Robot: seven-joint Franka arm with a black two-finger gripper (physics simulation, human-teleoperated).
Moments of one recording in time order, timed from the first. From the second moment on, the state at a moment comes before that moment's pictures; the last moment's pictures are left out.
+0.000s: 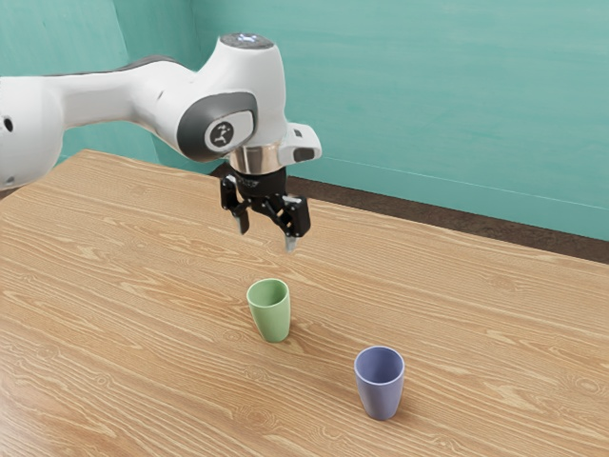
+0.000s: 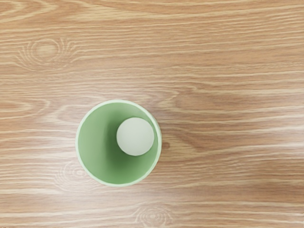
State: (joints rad) arm -0.03 0.10 -0.26 -1.80 0.13 1.90 -0.30
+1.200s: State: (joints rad) arm -0.03 0.11 -0.20 -1.94 0.10 2.06 -0.34
